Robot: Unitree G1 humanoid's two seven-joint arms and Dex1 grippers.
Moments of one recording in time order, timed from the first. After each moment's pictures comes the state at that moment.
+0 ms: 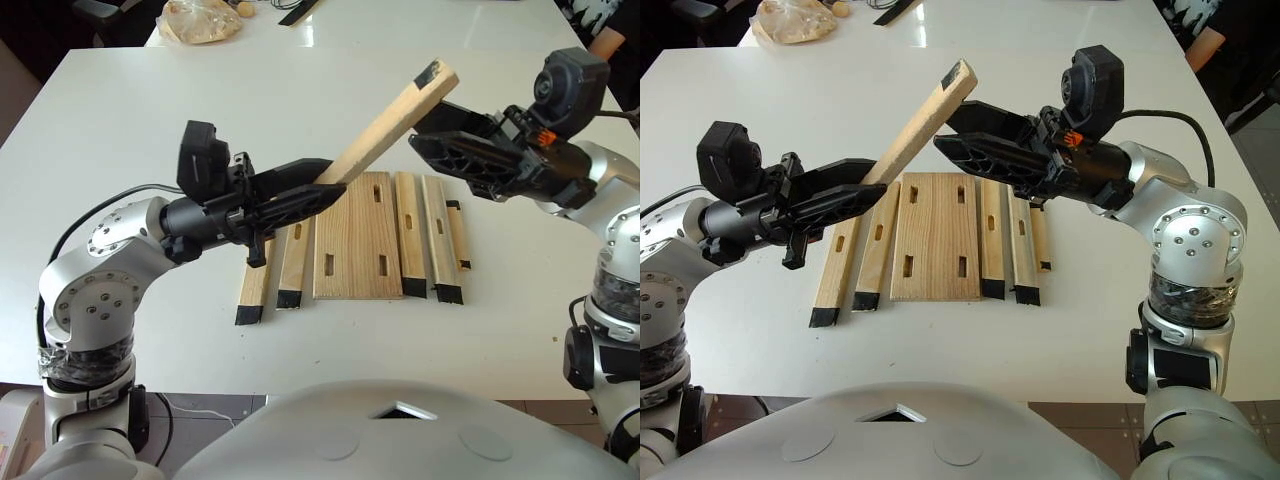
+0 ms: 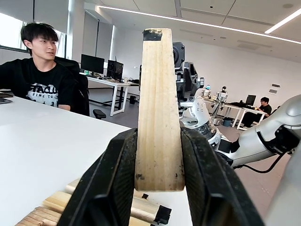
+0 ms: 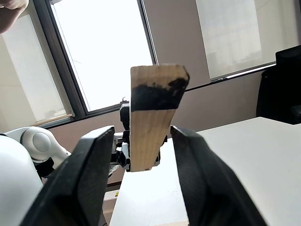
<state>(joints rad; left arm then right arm) -0.11 0.62 0.18 -0.61 -1.23 0.71 -0.80 -0.40 -0.56 -0.15 -0.39 1.31 0.88 0.85</state>
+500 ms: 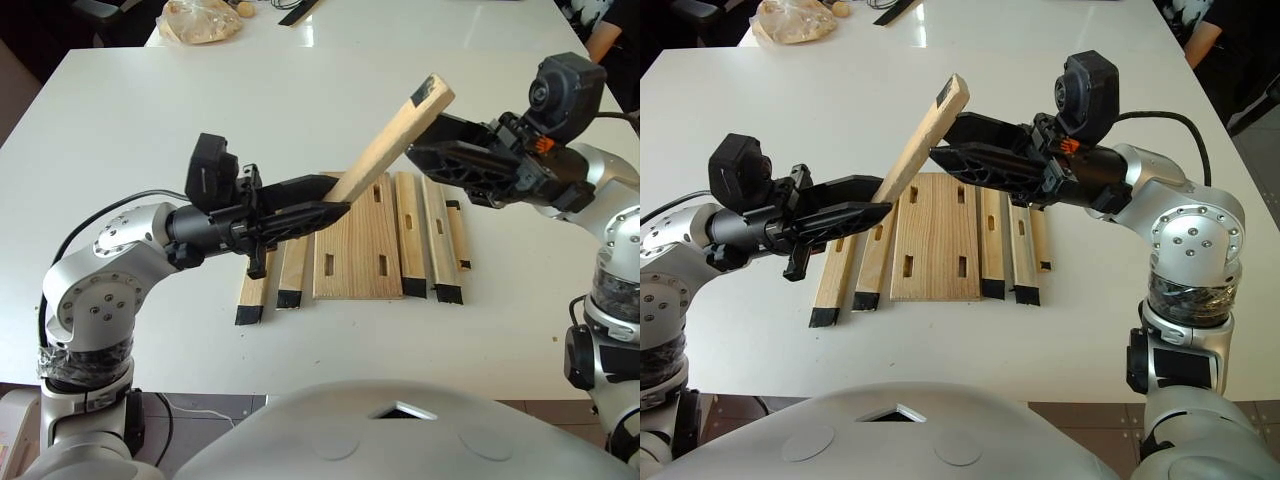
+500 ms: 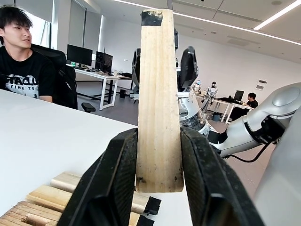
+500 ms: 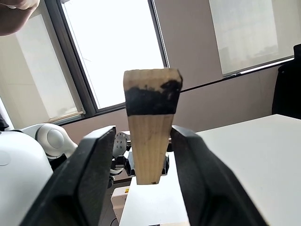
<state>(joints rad) -0.10 0.64 0.15 -0.60 -1.21 0.71 -0.85 -0.40 -0.57 -0.13 -0.40 1.34 0.90 0.87</state>
